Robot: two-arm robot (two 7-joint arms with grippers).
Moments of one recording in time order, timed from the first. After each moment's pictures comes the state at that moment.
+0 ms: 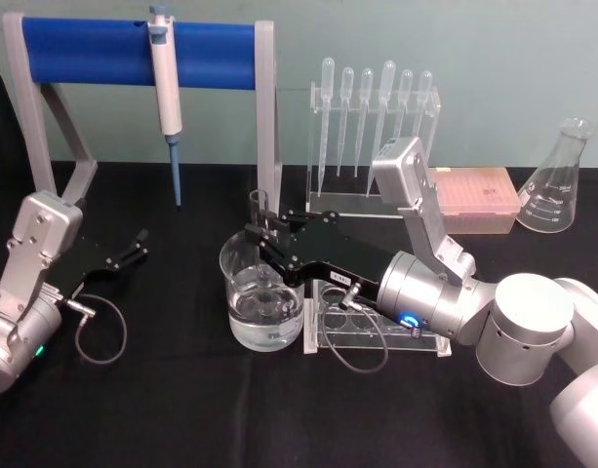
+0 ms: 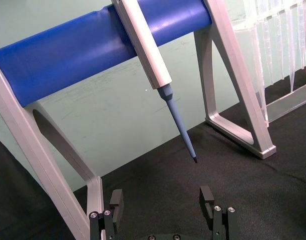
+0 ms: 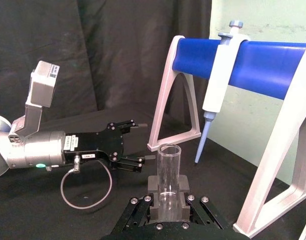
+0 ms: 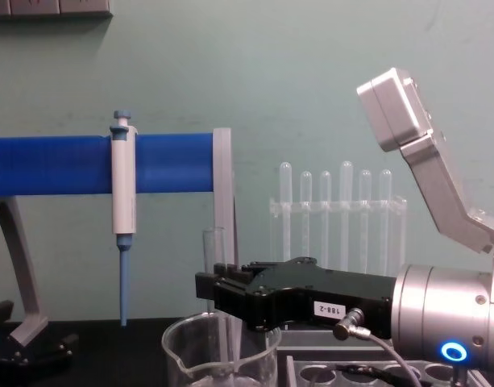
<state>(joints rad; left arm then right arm) -0.20 0.60 0.45 -1.41 -0.25 -0.12 0.03 0.42 0.34 -0.59 -1.41 0.42 0.02 0.53</state>
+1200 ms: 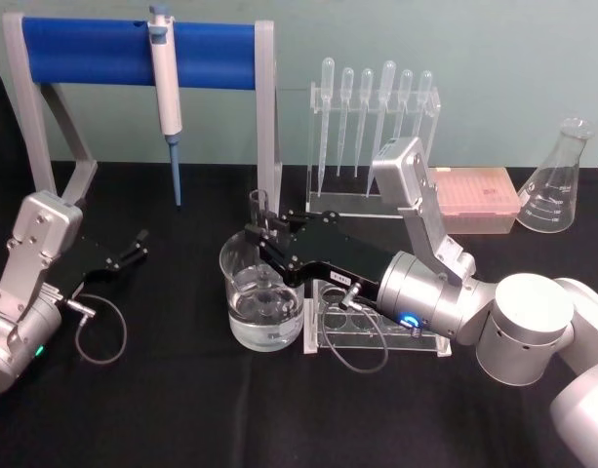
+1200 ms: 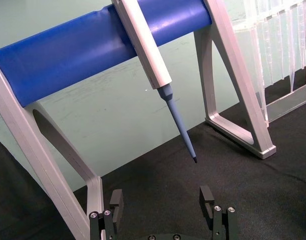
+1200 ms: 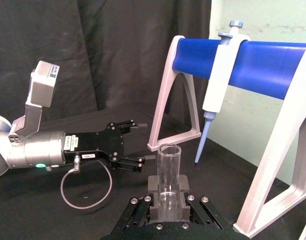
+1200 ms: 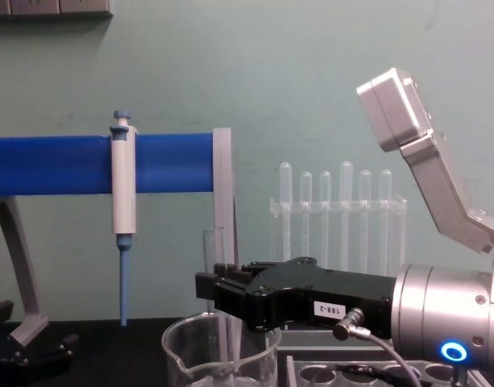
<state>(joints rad) -0.20 0.60 0.45 -1.41 -0.25 -0.12 0.03 0.42 0.34 -0.59 -1.41 0.42 0.02 0.53</state>
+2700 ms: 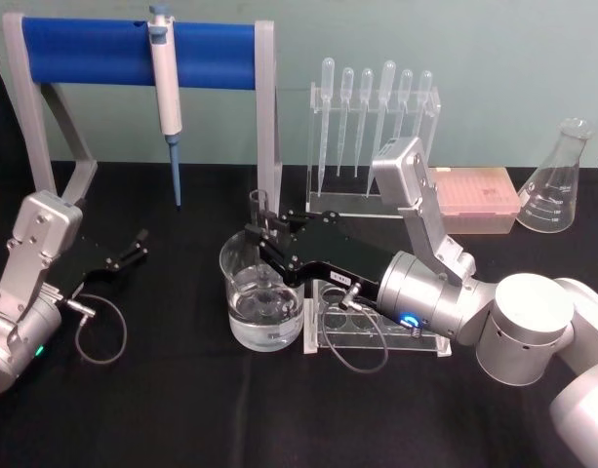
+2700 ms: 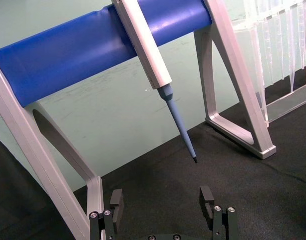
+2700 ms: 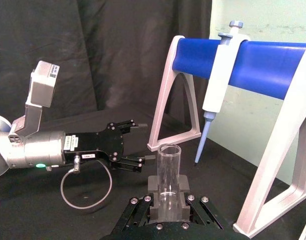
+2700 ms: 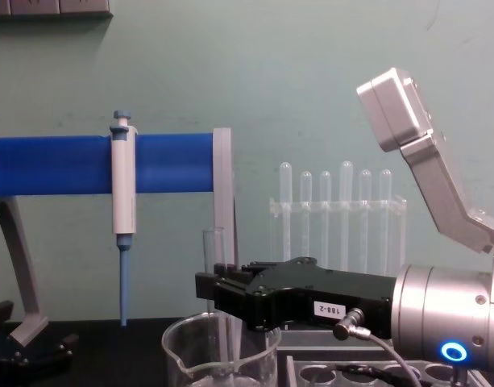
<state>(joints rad) -0.20 0.60 0.45 -1.41 -0.25 -0.12 0.03 0.42 0.34 -0.59 -1.41 0.42 0.02 0.53</state>
